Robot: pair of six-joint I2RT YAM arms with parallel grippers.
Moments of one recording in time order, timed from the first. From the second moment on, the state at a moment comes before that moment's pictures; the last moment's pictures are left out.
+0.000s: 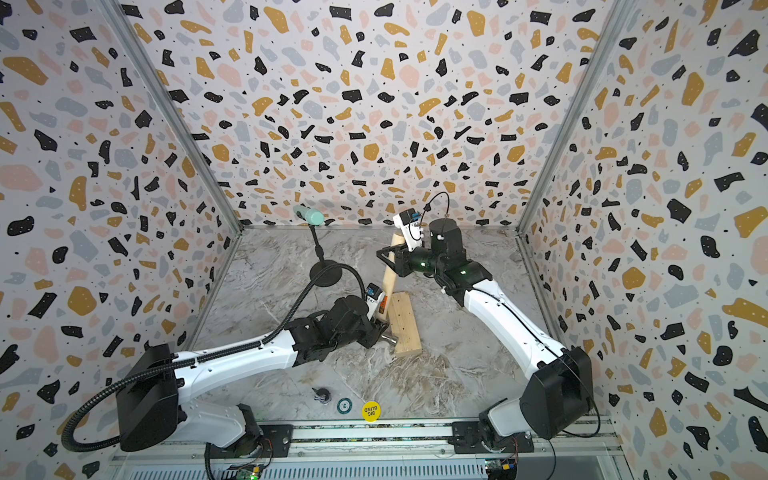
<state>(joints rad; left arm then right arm) -0.97 1.41 0.93 -0.22 -0.18 -0.27 0.50 1.42 1.29 -0.19 -0.60 0.26</state>
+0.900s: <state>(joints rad) -0.98 1.48 0.98 -0.25 -0.24 -0.28 0.49 1.42 1.31 -0.20 -0.56 0.25</state>
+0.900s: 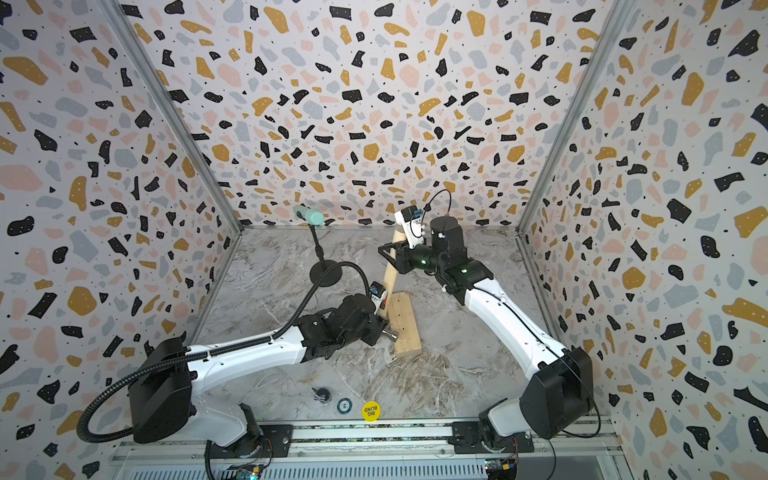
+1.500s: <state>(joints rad) -0.98 1.49 0.98 -0.24 -0.26 -0.29 0.49 1.42 1.32 -0.21 -0.56 0.24</state>
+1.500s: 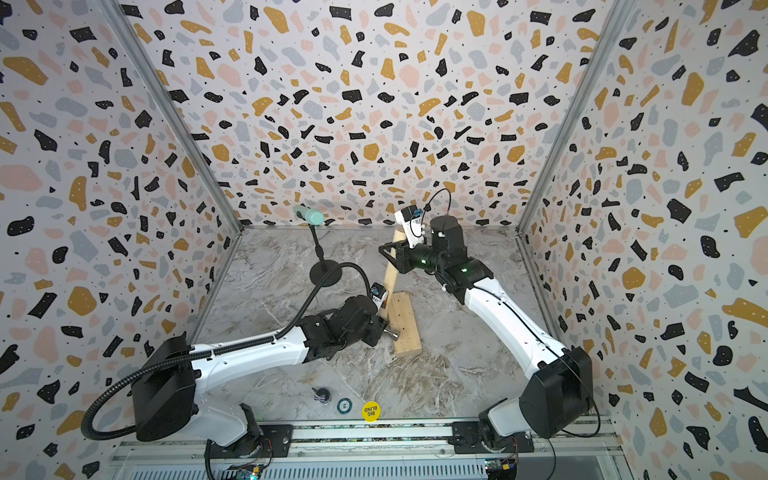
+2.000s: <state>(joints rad) -0.98 1.48 0.95 -0.19 -0.30 -0.29 0.47 1.43 1.32 -0.17 -0.62 0.27</state>
